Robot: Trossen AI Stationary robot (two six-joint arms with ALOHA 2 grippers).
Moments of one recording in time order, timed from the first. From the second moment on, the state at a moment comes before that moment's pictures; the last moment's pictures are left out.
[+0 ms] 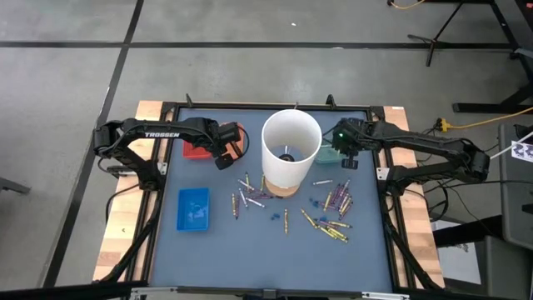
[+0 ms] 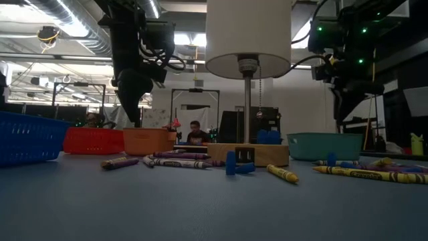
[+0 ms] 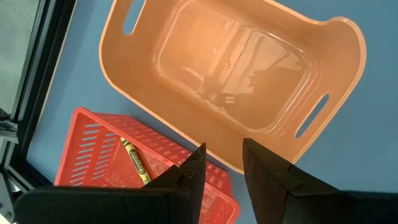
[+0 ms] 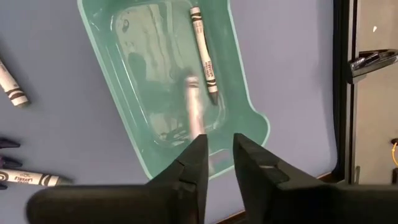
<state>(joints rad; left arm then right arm) 0.33 1.50 1.02 -0.90 -0.32 -0.18 -0.43 1.15 0.79 -0.91 0.27 -0.37</state>
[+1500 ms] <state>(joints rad) 0.01 1.50 0.93 -0.52 -0.14 0.22 -0.43 1.15 0.79 -0.91 0.27 -0.37</state>
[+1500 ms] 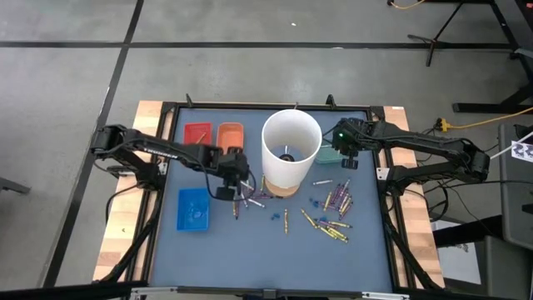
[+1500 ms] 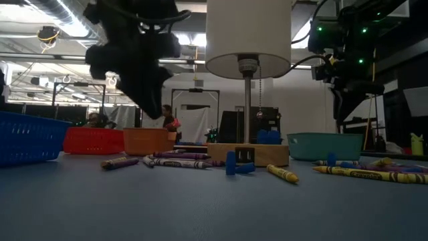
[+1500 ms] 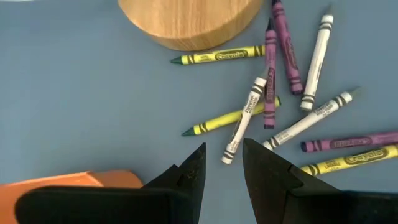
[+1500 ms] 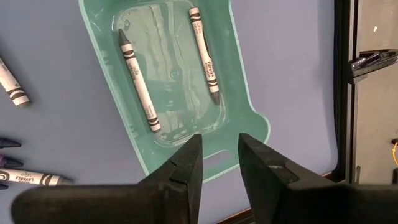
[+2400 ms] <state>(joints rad) 0.04 1.50 0.67 -0.14 -0.11 0.35 -0.43 1.15 0.79 -0.91 0.27 -0.37</state>
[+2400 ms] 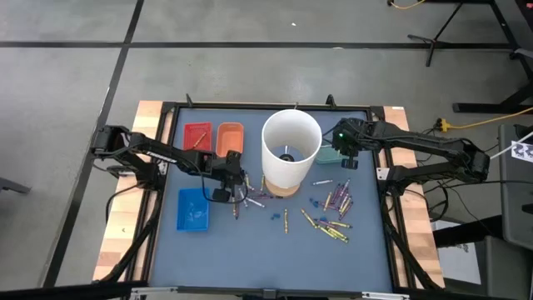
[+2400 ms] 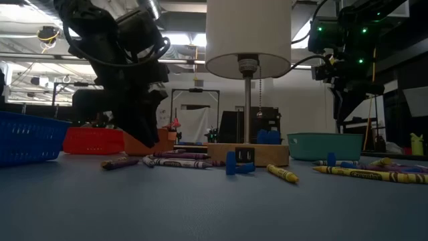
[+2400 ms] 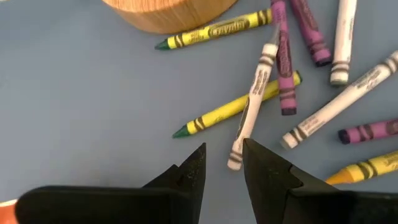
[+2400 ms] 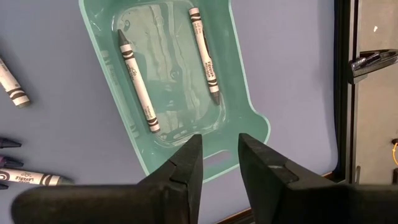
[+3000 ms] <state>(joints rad) 0.07 1.58 0.66 -0.08 -0.01 0.35 -0.43 1.15 0.79 -0.91 0.27 -0.37</state>
